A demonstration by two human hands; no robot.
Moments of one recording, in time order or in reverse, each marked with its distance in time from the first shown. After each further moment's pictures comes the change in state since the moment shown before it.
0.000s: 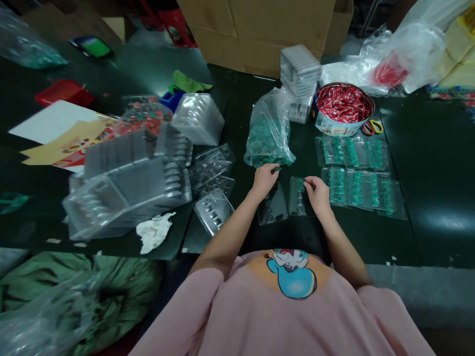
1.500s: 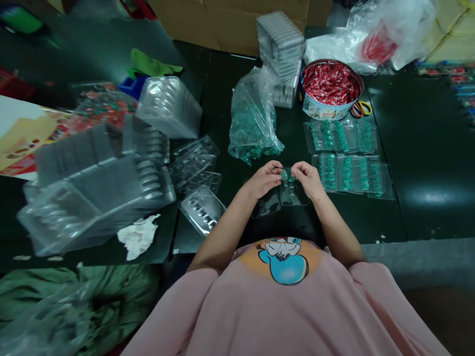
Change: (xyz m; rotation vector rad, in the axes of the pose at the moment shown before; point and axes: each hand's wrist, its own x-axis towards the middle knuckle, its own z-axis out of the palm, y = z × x) left_hand -0.032 0.033 0.000 -1.140 -0.580 -0.394; right_hand 0.009 -0.023 -0.007 0.611 -0.162 0.130
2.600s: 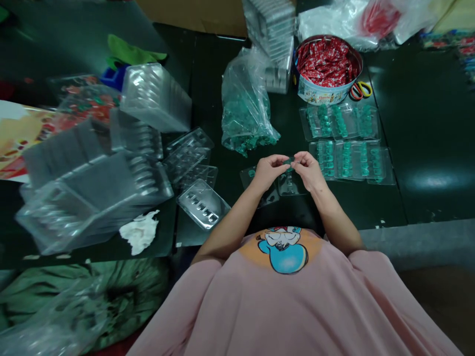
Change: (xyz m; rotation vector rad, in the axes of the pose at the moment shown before) left_hand 0.012 -0.023 0.021 0.489 0.267 0.292; right_hand -0.009 0.005 0.000 0.150 0.148 0.123
